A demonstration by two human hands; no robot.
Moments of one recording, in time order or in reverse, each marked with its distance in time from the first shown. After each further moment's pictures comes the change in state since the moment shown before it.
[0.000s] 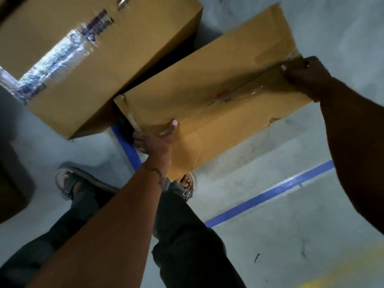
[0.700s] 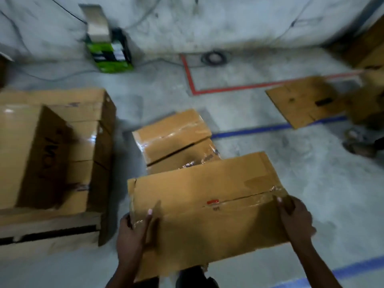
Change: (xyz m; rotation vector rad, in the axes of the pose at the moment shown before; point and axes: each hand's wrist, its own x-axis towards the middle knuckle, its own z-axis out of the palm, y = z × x) left_hand -0.312 0.099 -0.528 -0.256 0.011 0.163; right_hand -0.468 -0.163 -0.214 0.056 0.258 -0.225
